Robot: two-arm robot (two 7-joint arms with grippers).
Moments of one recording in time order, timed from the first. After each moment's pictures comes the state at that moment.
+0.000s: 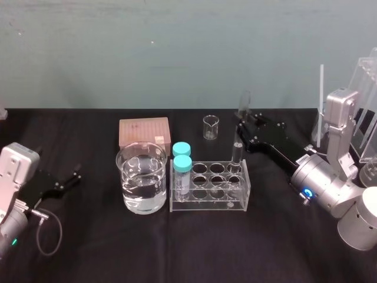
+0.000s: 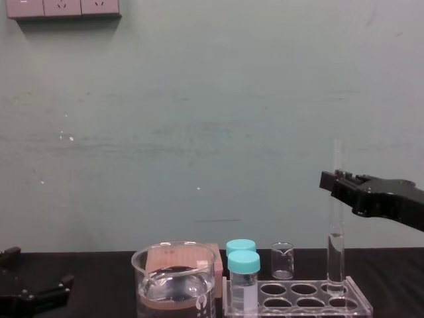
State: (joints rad) left arm -0.20 0.60 0.45 -1.41 -0.25 -0.12 0.03; right arm 0.31 0.34 -0.28 -1.35 0.47 -0.13 0.46
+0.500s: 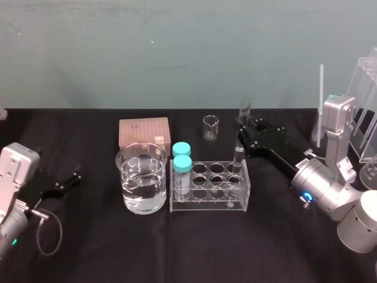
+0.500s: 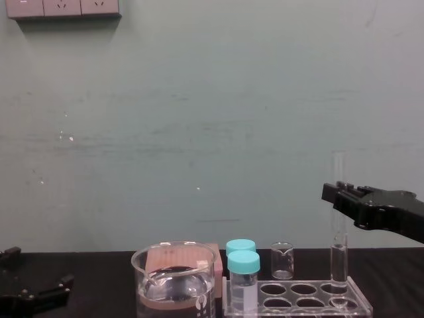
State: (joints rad) left arm -0.20 0.60 0.45 -1.41 -0.25 -0.12 0.03; right arm 0.32 0.34 -0.28 -1.31 0.46 -0.15 0.46
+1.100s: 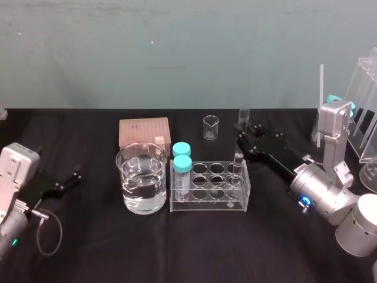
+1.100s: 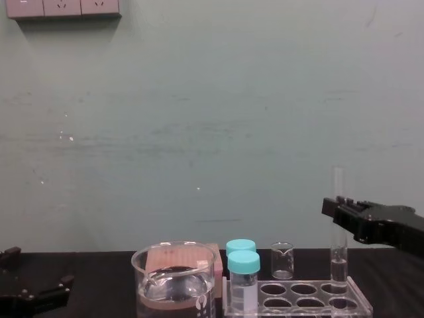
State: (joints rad) left arm -0.20 0.60 0.45 -1.41 -0.25 -0.12 0.03; right arm 0.32 0.33 -0.28 -1.27 0.46 -0.14 0.47
